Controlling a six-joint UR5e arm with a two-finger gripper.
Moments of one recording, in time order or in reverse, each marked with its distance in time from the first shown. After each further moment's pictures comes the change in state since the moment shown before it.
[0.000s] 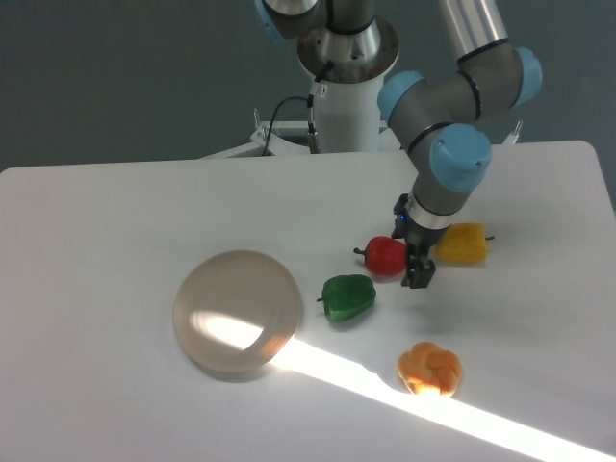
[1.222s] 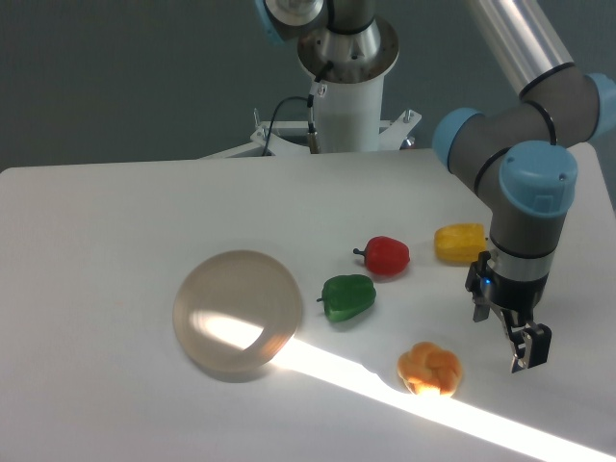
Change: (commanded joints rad) arm -0.015 -0.229 0.437 0.084 0.077 -0.149
